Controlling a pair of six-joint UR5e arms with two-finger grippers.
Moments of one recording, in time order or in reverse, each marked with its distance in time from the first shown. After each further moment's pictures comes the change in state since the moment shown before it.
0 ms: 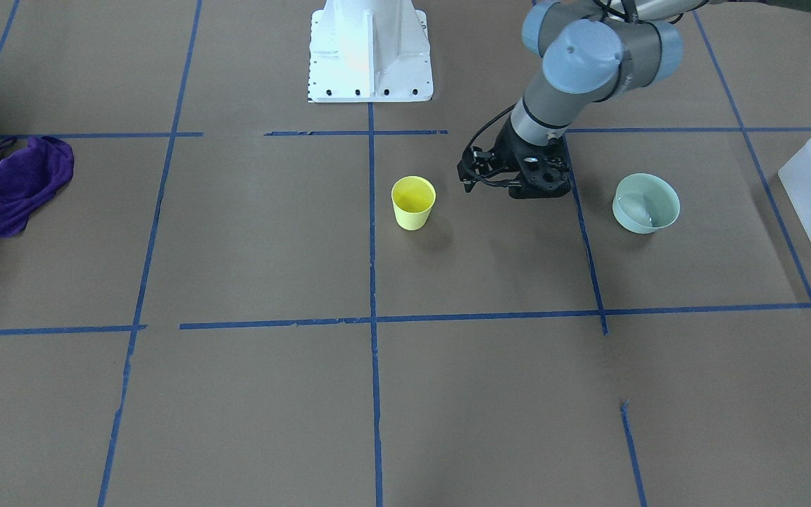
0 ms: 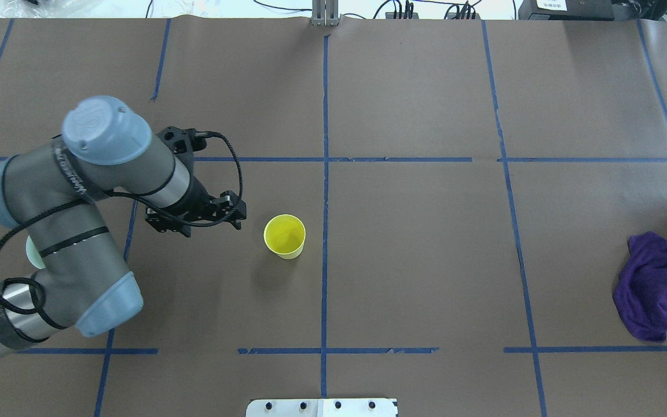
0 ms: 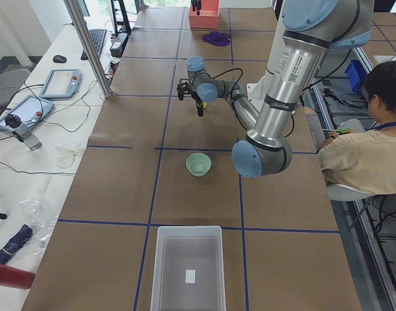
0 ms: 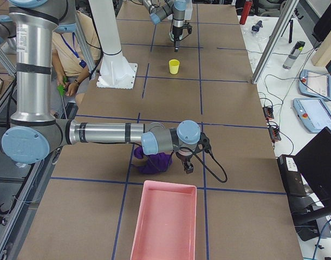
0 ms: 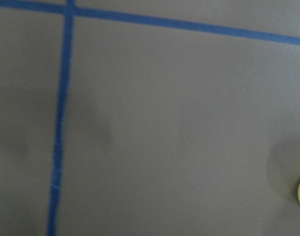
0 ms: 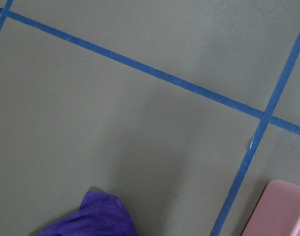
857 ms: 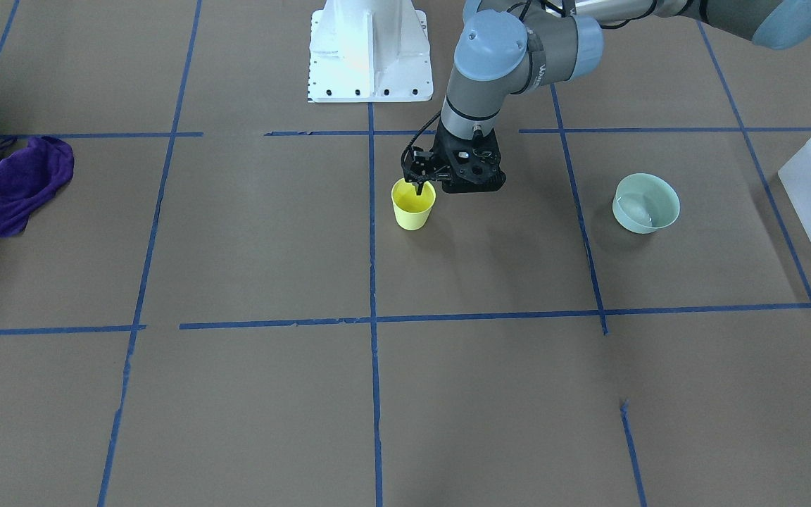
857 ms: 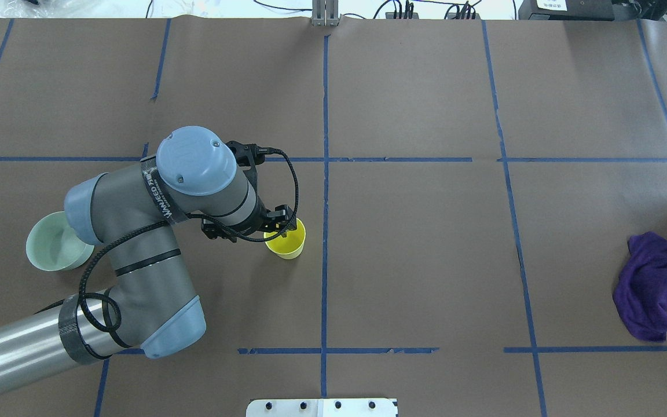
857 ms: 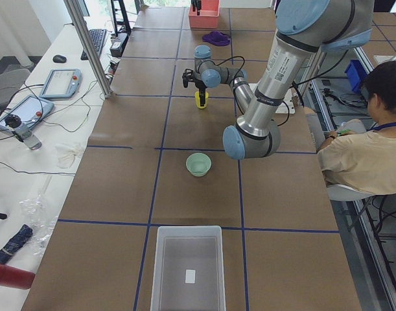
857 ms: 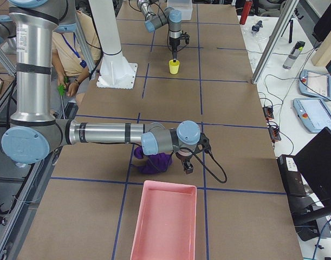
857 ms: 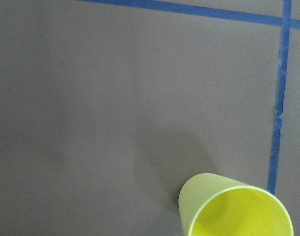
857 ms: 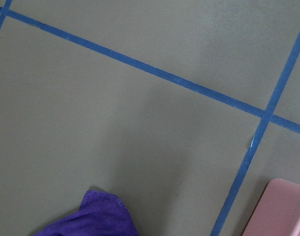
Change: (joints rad) left arm 0.100 -0.128 0.109 0.004 0.139 -0.030; right arm -0.002 -0.001 -0.002 0.000 0.002 0.000
